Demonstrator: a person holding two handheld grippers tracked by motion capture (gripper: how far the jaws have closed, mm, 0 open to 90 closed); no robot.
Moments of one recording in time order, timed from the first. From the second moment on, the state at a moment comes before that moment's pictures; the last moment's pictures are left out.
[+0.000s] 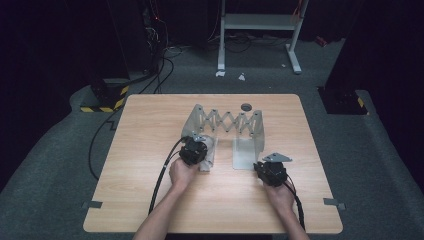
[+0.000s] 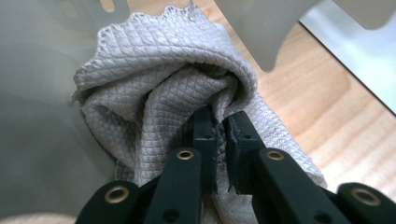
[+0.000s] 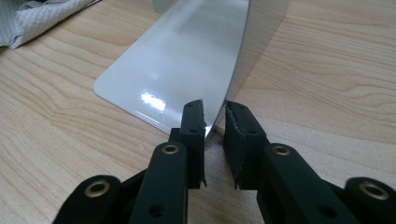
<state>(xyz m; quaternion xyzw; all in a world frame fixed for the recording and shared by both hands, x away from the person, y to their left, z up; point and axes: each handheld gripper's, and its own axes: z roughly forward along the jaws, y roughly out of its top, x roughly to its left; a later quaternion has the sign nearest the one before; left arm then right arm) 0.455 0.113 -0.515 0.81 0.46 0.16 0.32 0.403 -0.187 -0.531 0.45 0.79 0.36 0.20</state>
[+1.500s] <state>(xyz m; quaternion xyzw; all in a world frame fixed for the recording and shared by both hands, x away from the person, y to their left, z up) 0.455 0.108 -0.414 0.76 0.42 0.17 0.47 0.403 -0.186 -0.531 0.45 0.79 0.36 0.20</state>
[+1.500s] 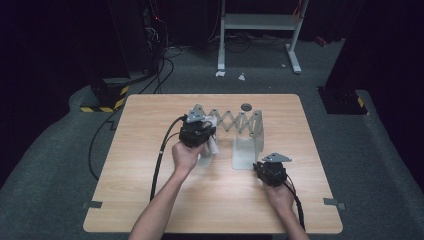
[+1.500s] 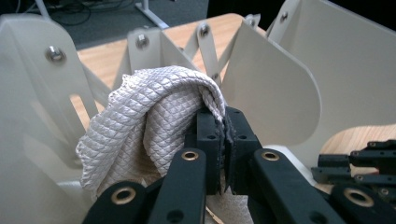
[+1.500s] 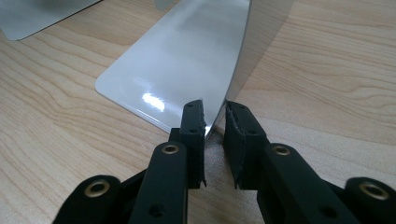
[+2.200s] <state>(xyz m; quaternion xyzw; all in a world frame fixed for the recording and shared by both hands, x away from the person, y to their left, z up) 0.473 0.100 -0.438 0.77 0.44 0.16 0.43 0.403 -0.186 -0.531 0.45 0.79 0.36 0.20</state>
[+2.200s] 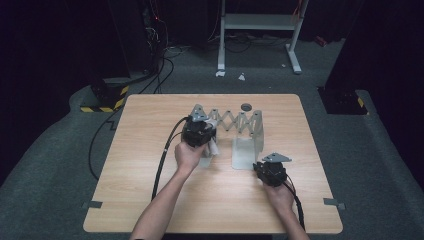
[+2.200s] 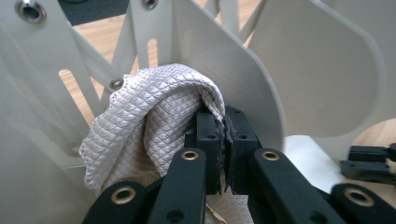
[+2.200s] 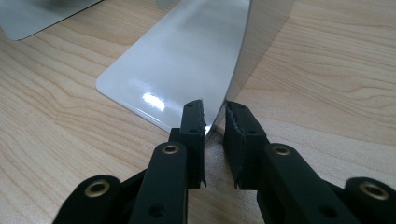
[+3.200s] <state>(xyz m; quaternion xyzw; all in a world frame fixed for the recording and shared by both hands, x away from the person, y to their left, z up) 0.504 0.092 -0.439 0.76 0.46 0.19 0.41 0.403 -0.186 -0.531 0.45 0.79 0.36 0.20</state>
